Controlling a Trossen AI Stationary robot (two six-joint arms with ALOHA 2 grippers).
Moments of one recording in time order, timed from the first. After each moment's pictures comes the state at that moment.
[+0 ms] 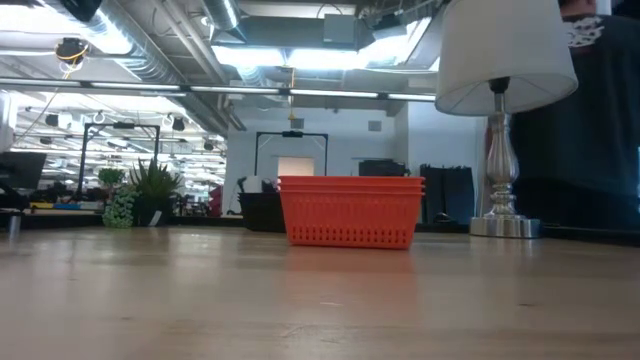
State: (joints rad) left arm -0.59 0.27 0.85 -0.78 -0.55 -0.31; right arm 0.02 0.74 1.11 -0.63 -0.03 0.13
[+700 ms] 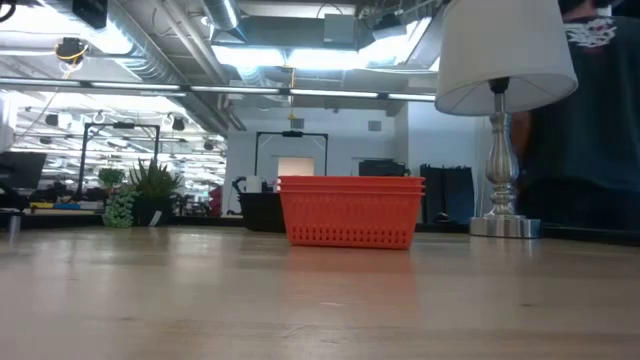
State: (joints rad) left arm -0.59 0.00 0.44 -0.19 -0.50 0.04; right arm 0.02 0.23 0.97 -0.77 0.07 0.13
